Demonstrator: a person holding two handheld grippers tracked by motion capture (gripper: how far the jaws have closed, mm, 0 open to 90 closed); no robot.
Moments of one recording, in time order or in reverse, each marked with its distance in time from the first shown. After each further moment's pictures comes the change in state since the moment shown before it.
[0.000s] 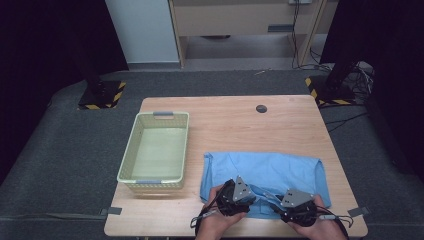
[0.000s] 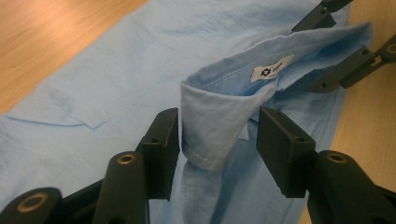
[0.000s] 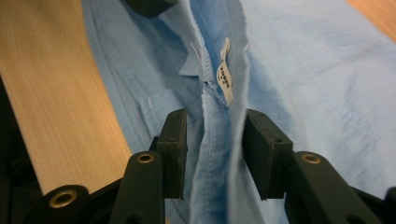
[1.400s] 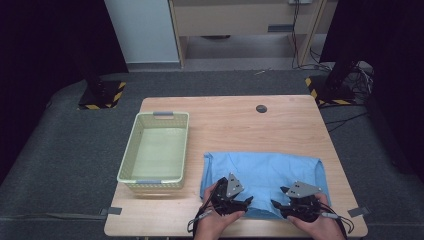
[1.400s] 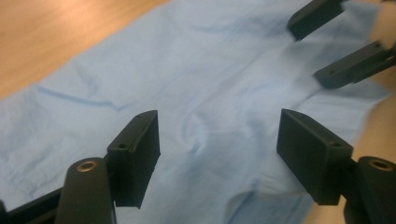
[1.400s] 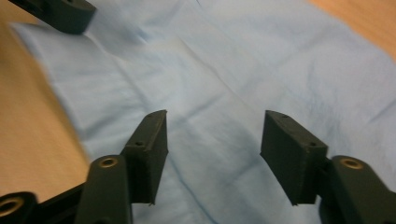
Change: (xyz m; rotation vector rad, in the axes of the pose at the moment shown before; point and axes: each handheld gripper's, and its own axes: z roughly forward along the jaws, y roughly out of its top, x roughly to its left) left arm 0.011 -0.006 -0.006 -0.001 0.050 -0.126; right arm -0.013 -0.002 -0.001 -0.057 -0.060 0.196
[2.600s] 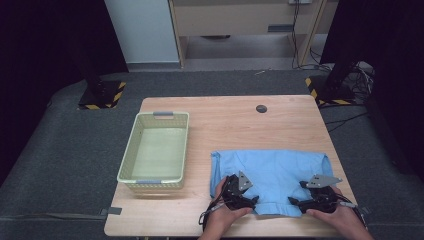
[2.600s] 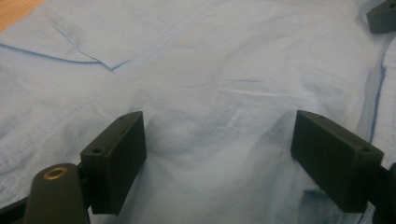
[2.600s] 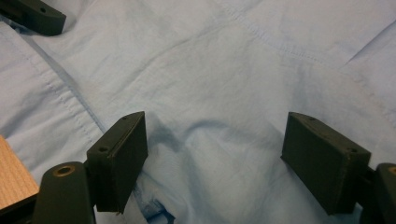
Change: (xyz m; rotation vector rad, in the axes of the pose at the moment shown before) left arm 0.002 -0.002 0.056 0.077 -0.007 0.003; right arm -0.069 -0.045 0.003 0.028 0.058 0.080
